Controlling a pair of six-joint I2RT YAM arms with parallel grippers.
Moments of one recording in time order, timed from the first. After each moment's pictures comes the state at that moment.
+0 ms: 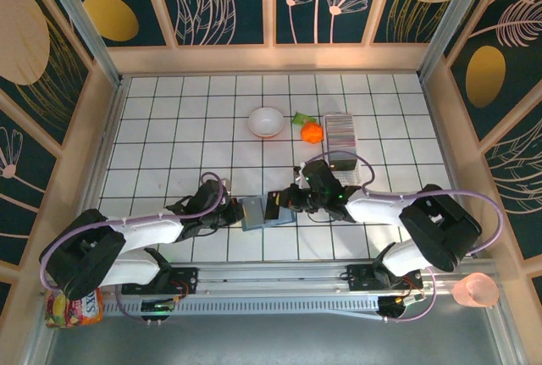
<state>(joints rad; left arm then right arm) -0.74 1.28 0.31 0.12 0.18 -0.97 0.78 1.44 0.51 0.20 -0.40 0.94</state>
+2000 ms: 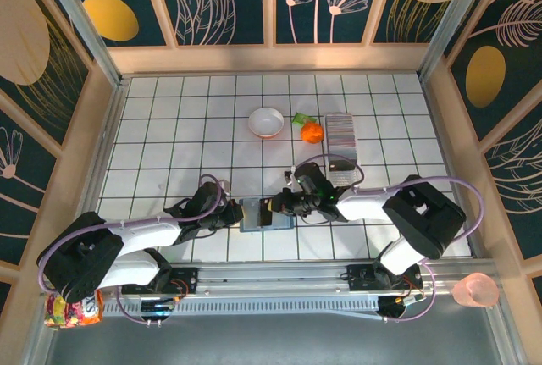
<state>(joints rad) -0.74 1.26 0.28 0.16 0.17 -0.97 0.83 1.56 0.54 0.27 -0.47 0.98</state>
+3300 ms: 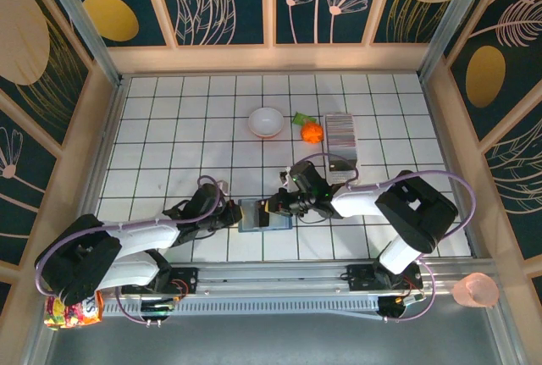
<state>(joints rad) -0.74 1.24 0.26 0.17 0.16 -0.97 0.84 1.61 0.59 0.24 -0.50 0.96</state>
